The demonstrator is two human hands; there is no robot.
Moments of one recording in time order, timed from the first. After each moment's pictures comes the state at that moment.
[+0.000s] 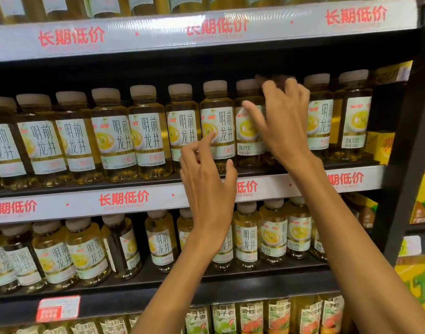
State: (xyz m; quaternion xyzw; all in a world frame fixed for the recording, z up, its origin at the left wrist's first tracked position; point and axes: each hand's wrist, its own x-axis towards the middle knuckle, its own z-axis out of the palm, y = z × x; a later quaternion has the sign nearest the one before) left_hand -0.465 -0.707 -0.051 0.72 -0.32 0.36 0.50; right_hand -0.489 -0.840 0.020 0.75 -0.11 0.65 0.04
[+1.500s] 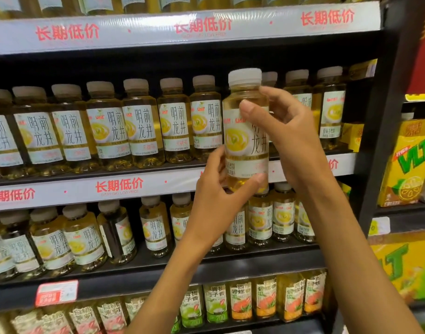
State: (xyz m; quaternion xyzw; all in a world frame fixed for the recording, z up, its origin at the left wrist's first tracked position) left_hand -0.503 -0.680 -0.064 0.59 -0.49 0.02 0.65; right_hand -0.570 -0.792 0.002 0.66 0.08 0.50 -0.55
